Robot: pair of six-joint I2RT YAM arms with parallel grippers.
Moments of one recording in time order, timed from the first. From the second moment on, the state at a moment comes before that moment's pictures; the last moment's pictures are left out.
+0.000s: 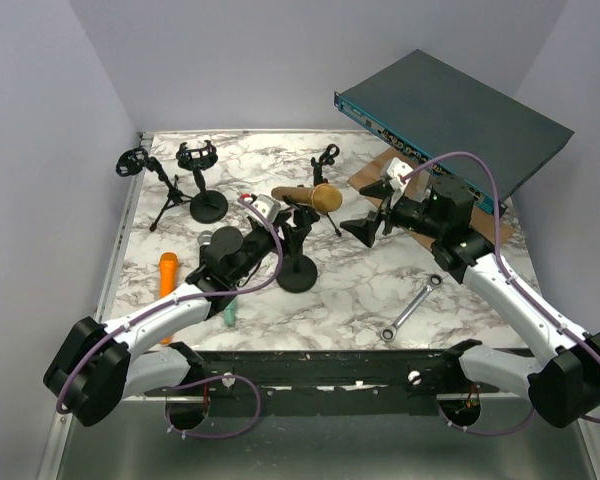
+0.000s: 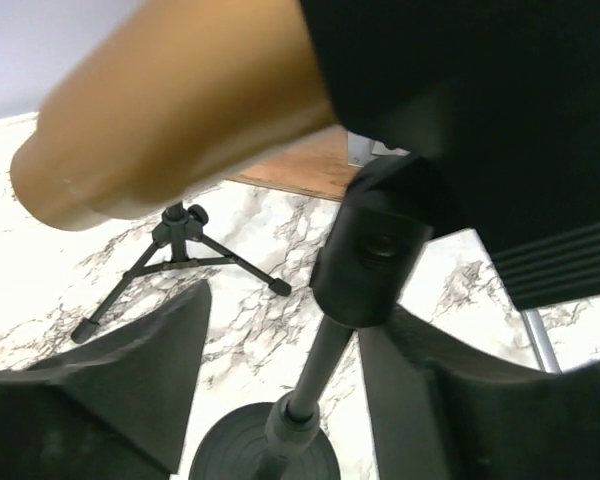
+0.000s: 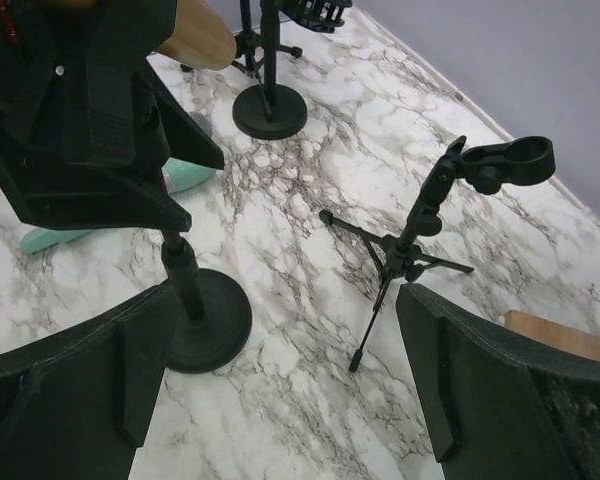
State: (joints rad) left arm -0.66 1.12 0.52 0.63 0.08 -0.20; right arm 0.42 1.12 0.88 0.09 -0.62 -0.20
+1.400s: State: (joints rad) left arm -0.63 0.92 1.42 -0.69 0.42 0.78; right arm 0.61 1.23 1.00 0.03 -0.75 -0.24
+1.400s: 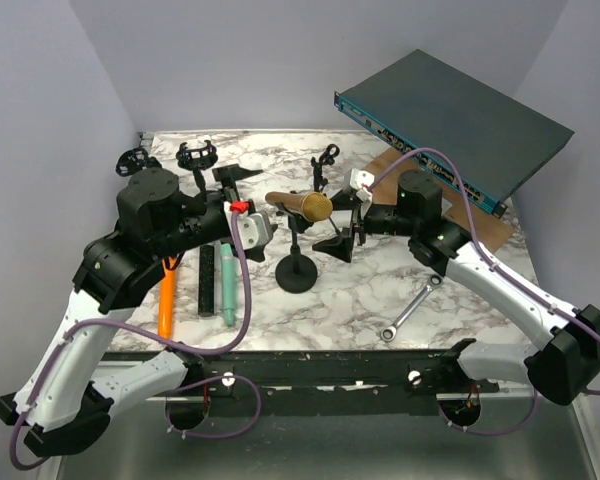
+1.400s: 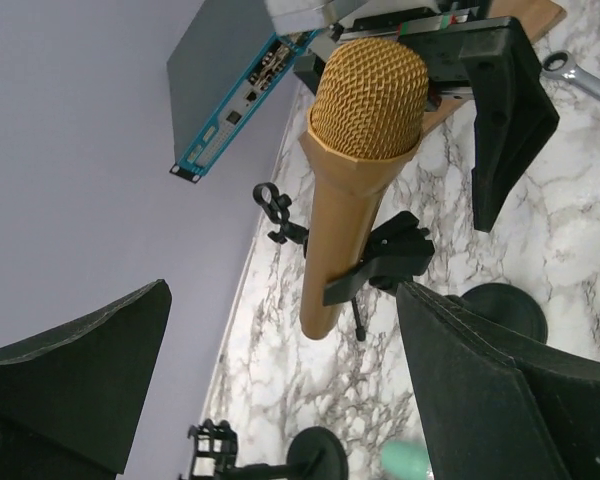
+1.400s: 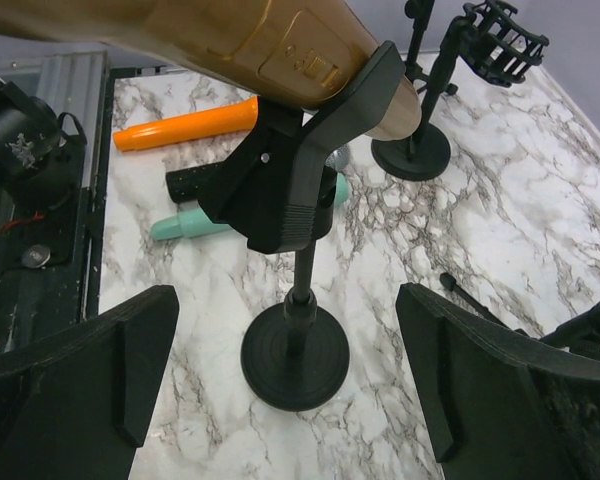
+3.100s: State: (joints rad) left arm -0.71 1.22 1.51 -0.64 0.48 0.71; right arm 0.66 1.24 1.02 0.10 -0.59 -0.09
